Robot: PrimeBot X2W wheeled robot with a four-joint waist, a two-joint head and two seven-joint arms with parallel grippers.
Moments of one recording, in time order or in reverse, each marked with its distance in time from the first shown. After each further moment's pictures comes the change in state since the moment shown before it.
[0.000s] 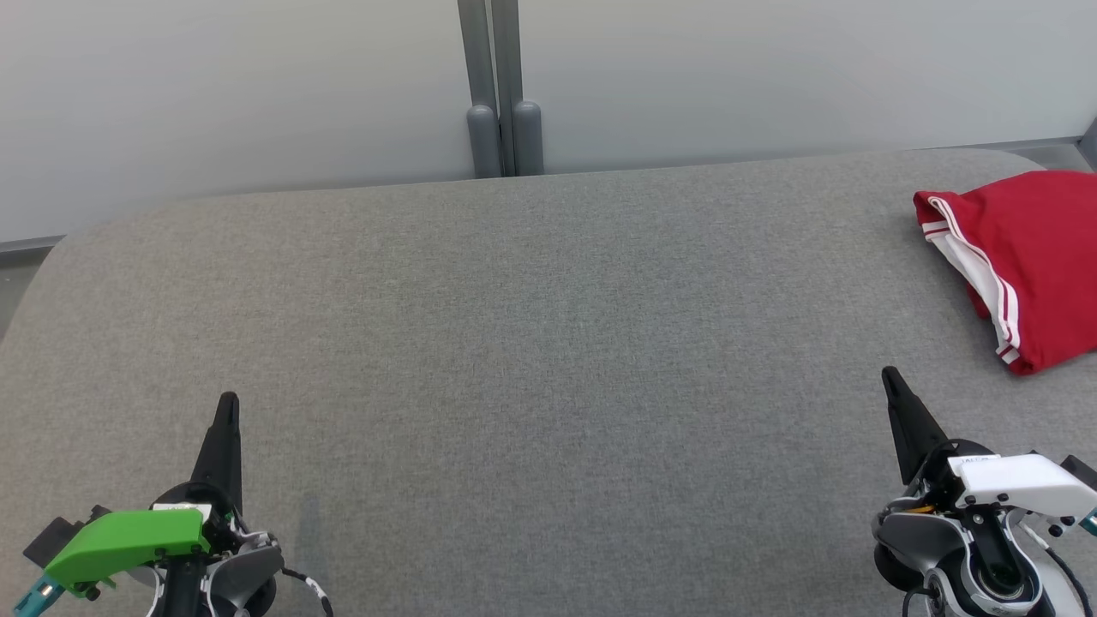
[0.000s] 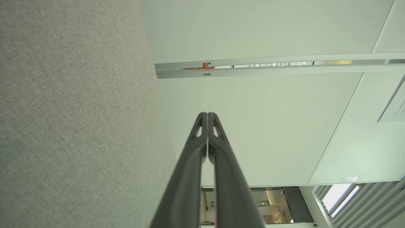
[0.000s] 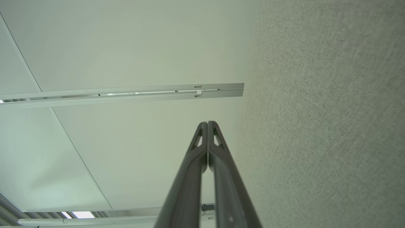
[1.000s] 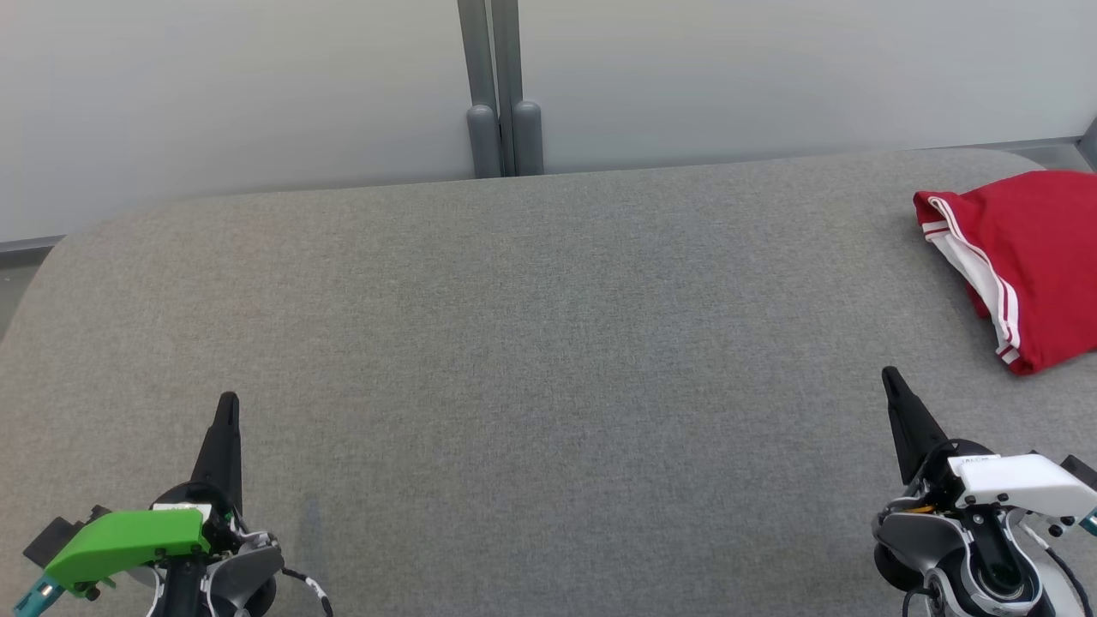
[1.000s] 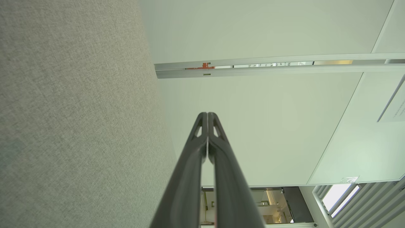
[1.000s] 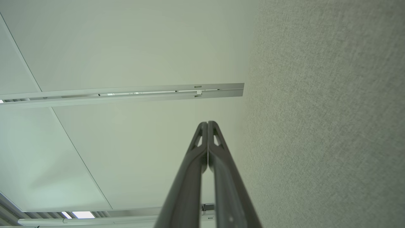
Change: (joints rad) left arm 0.000 0.000 0.000 0.000 0.000 0.000 0.000; right arm 0.000 0.000 0.000 0.000 0.000 0.000 0.000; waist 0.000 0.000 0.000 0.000
